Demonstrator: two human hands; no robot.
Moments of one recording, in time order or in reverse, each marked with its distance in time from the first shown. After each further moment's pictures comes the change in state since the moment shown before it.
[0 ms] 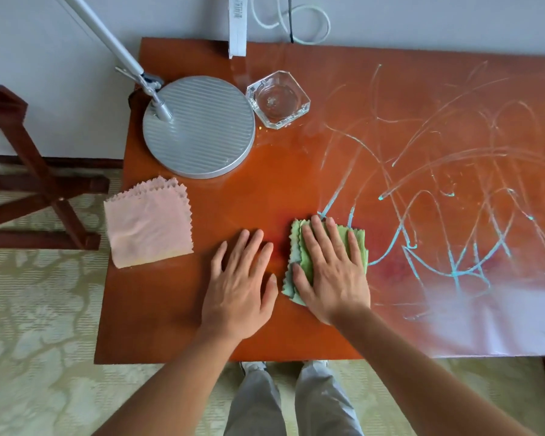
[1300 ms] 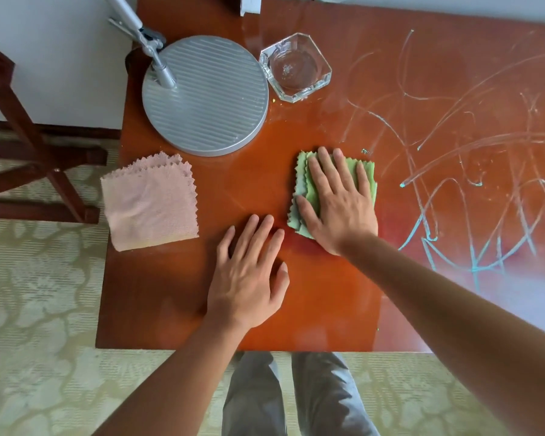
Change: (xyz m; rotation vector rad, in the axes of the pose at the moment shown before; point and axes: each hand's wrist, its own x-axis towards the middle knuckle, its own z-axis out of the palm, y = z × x) left_hand -0.001 -0.003 0.007 -0.024 0.078 -0.002; right_hand 0.090 0.010 -0.011 -0.077 -0.009 -0.043
